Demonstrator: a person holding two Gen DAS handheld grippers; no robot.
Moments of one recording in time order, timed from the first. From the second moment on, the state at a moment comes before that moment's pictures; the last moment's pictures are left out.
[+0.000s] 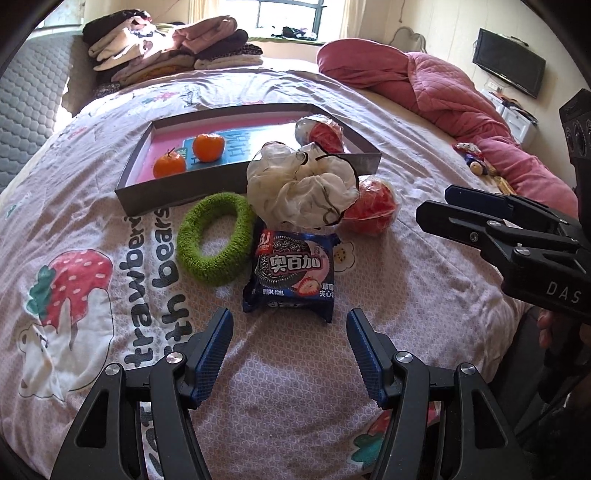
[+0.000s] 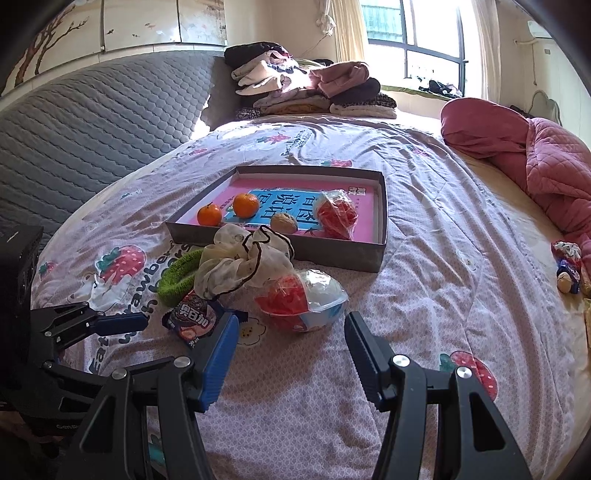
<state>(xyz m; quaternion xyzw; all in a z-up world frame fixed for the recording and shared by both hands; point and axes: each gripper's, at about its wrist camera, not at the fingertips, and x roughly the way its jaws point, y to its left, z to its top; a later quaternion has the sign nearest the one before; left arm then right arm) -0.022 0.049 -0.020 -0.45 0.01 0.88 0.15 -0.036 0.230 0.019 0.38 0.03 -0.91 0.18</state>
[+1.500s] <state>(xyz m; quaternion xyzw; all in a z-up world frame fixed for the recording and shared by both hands) -0.042 0.061 -0.033 -0.46 -0.01 0.88 0.14 -0.062 0.228 -0.013 0.40 0.02 -0.90 0.16</state>
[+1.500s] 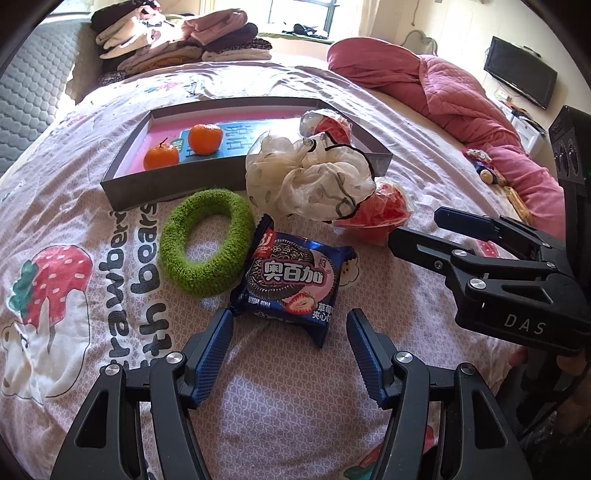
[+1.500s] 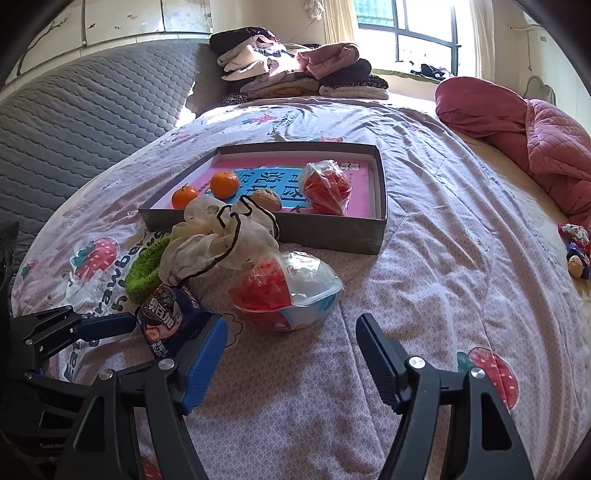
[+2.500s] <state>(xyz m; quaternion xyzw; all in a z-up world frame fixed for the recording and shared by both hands) -0.064 0.064 -0.041 -0.44 -0.01 0.89 0.16 -0.103 0.230 -0.034 0.42 -0.06 -0.89 0.17</state>
